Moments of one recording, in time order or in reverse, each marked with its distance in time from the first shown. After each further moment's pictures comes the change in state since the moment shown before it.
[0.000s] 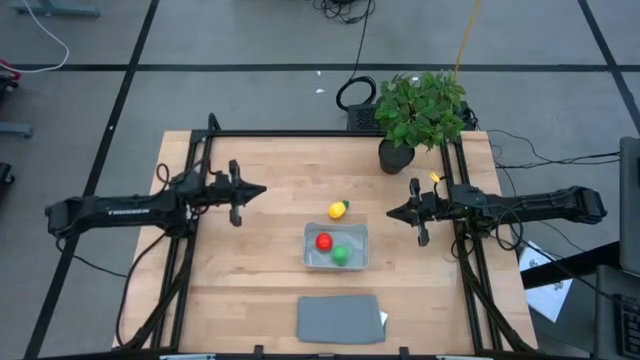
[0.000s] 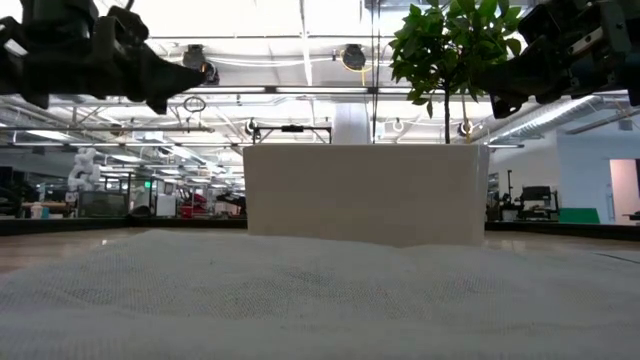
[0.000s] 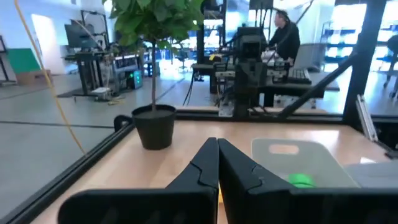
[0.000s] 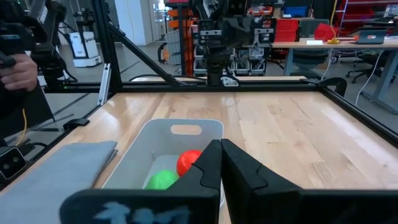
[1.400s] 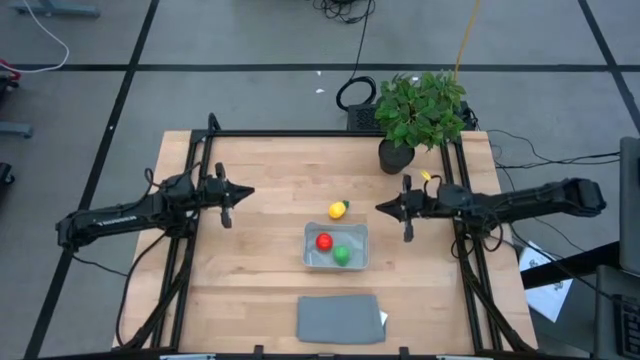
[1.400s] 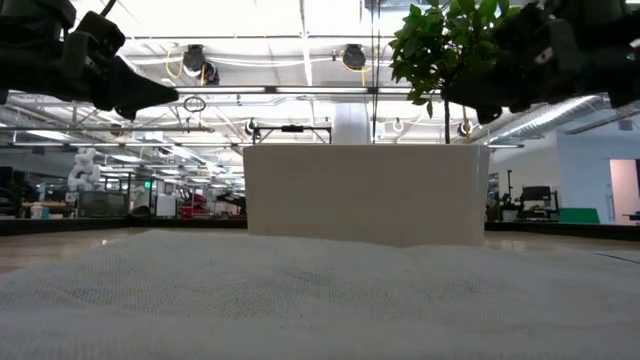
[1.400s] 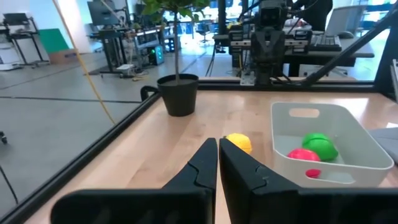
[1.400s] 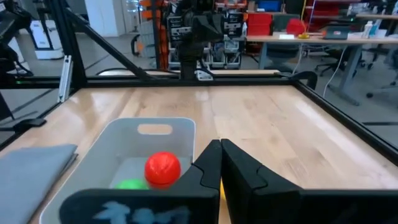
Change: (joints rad) left arm -0.021 -0.383 0.000 -0.513 -0.128 0.059; right arm -0.007 0.270 0.034 0.204 0.108 -0.023
